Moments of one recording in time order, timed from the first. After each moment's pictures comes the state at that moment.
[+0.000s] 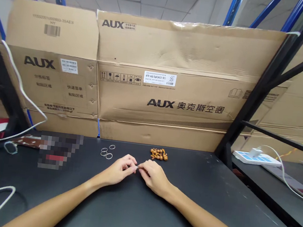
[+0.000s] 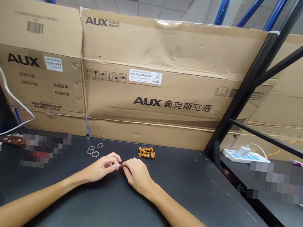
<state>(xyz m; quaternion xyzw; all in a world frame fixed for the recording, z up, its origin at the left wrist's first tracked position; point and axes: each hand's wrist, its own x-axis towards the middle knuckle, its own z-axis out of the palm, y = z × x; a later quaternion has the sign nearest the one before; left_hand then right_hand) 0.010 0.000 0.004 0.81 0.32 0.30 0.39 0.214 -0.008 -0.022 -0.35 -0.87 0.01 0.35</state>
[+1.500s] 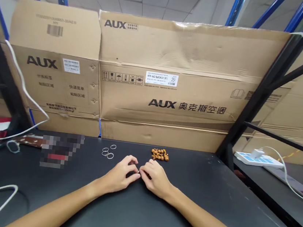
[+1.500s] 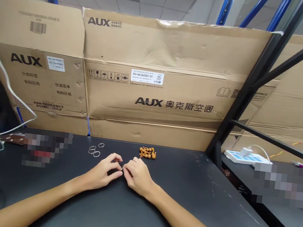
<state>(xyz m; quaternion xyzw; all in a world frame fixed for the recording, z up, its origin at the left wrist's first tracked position) 0.011 -0.012 -0.001 0.88 0.31 0.31 0.16 0.211 -0.013 -0.018 -0.33 -0.88 -0.03 0.34</state>
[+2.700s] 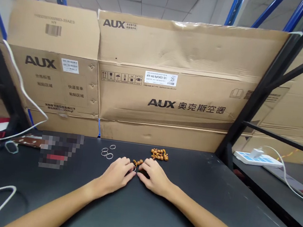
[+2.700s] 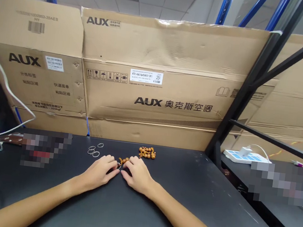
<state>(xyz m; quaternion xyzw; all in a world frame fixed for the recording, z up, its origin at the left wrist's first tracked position) 0.007 -0.008 -0.005 0.90 0.38 0.22 -0.03 0.215 -0.010 -0.016 -0.39 -0.88 0.00 0.26</state>
